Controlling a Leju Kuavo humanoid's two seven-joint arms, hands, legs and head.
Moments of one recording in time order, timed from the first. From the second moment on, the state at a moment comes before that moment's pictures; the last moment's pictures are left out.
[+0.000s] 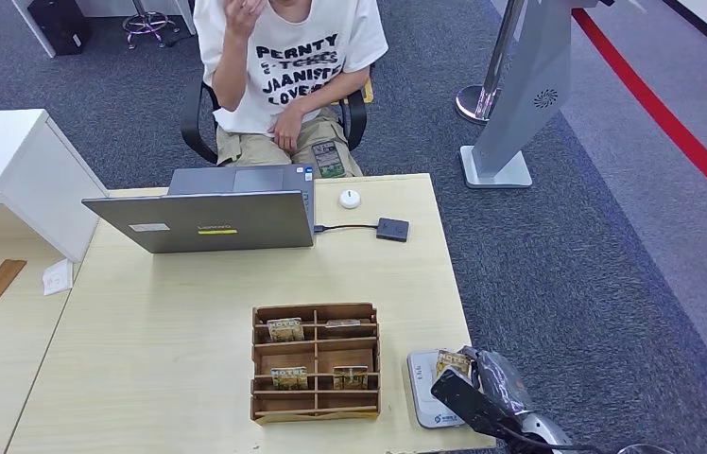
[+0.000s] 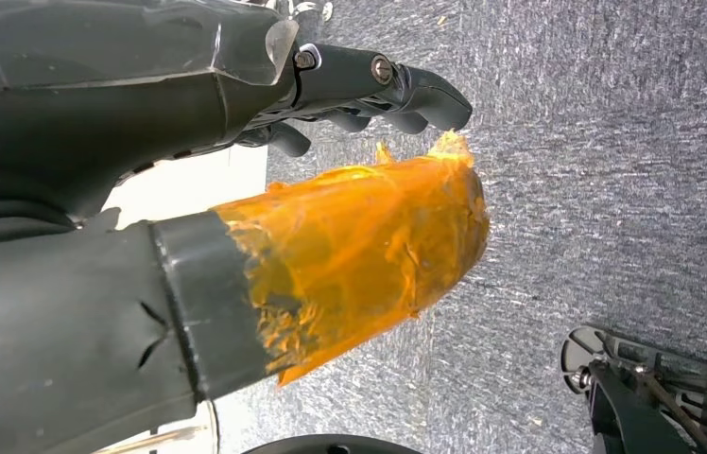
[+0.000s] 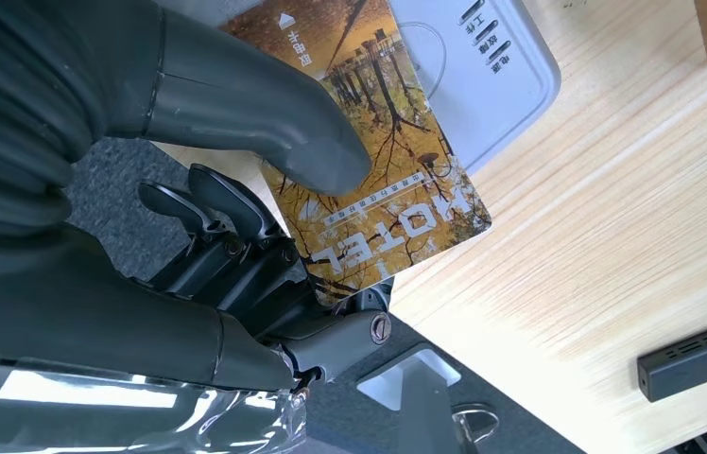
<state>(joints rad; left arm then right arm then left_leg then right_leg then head) -0.13 -0.01 -1.55 -0.15 1.52 0.42 0.28 0.12 -0.32 0.51 -1.51 0.44 -0.16 0.12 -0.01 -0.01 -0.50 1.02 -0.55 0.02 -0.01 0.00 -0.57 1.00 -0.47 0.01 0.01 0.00</state>
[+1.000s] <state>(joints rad) -0.13 -0.02 -1.55 -0.15 1.54 0.44 0.27 0.16 -0.29 0.50 -1.54 0.45 -0.31 0.05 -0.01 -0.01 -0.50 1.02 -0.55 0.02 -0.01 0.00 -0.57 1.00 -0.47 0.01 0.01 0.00</state>
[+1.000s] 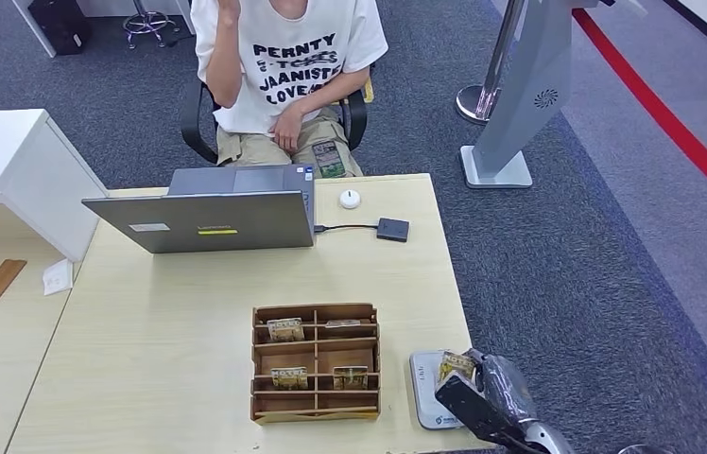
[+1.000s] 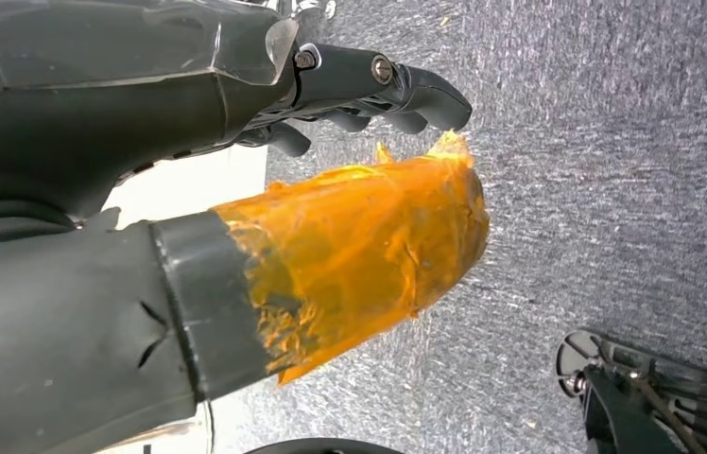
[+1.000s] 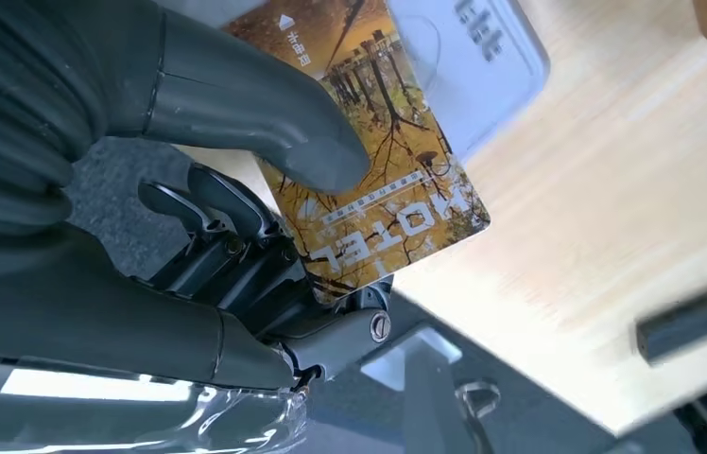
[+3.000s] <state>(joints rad) -0.19 -0.03 -1.55 -0.15 1.22 0.39 0.35 -0.37 0.08 0.56 -1.63 0.83 -0.32 -0.13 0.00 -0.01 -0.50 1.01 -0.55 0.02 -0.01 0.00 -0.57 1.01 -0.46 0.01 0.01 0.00</state>
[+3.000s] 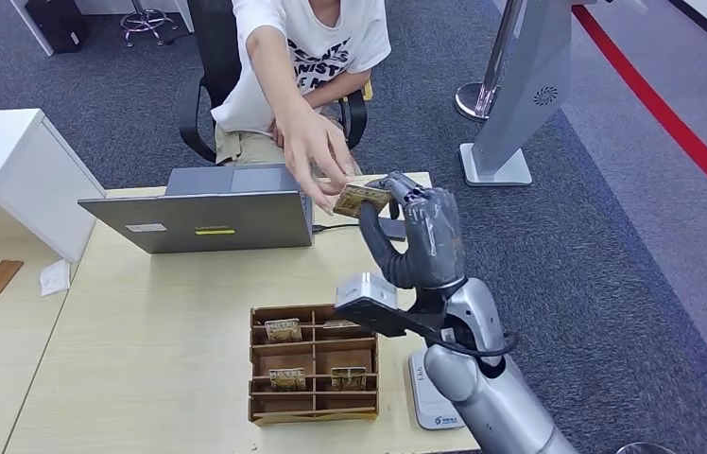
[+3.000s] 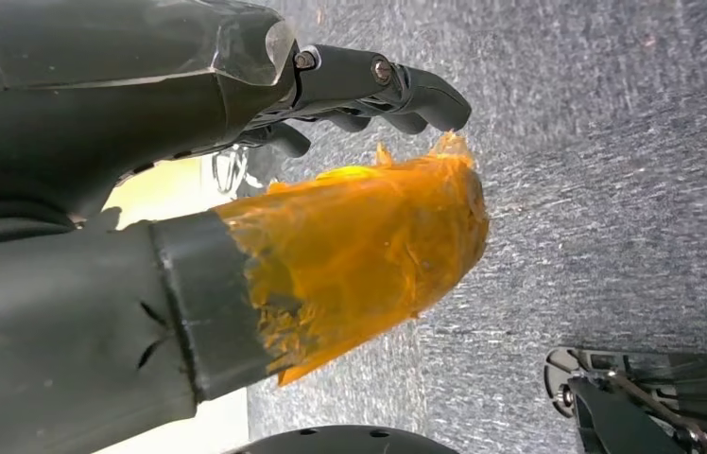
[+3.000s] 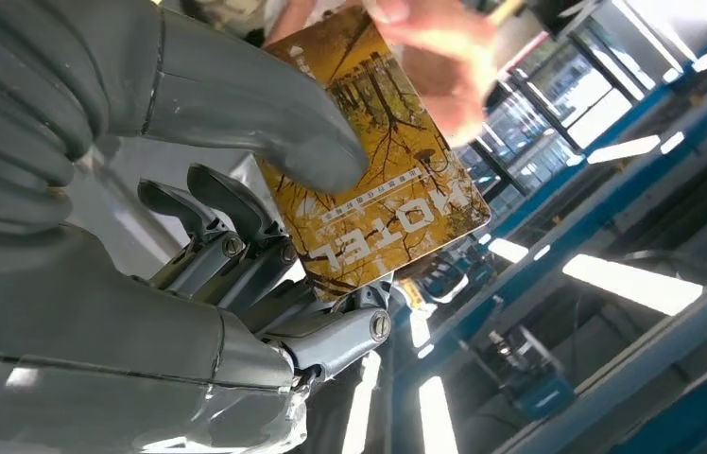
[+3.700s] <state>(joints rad) -0.21 -0.03 -1.55 -0.15 1.21 0.38 0.36 -0.51 0.08 0.74 -1.33 1.03 -0.34 -0.05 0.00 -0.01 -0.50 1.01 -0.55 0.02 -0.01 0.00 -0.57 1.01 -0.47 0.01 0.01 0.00</state>
